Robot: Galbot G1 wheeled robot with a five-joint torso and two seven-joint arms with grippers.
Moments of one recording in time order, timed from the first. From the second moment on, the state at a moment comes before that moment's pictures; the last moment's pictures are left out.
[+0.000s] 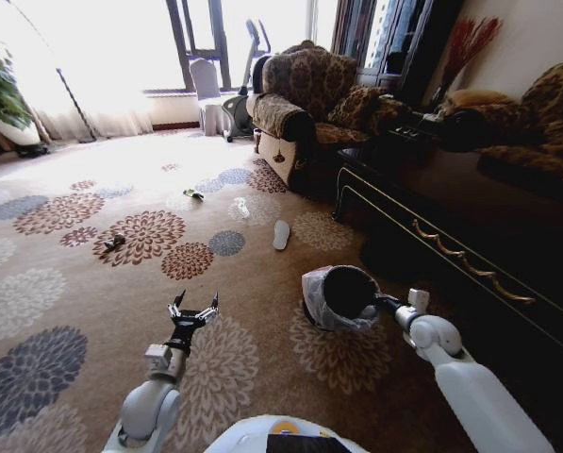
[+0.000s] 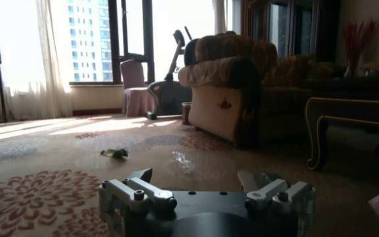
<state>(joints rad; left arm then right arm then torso) 1.65 -1.30 -0.62 -2.10 -0.24 -0.03 -0.03 -1.16 0.94 0.46 1.74 0.88 -0.56 0.18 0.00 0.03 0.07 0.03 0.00</state>
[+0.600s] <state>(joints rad) 1.65 -1.30 -0.62 -2.10 -0.24 -0.03 -0.03 -1.16 0.94 0.46 1.74 0.88 -0.56 0.18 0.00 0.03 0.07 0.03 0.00</state>
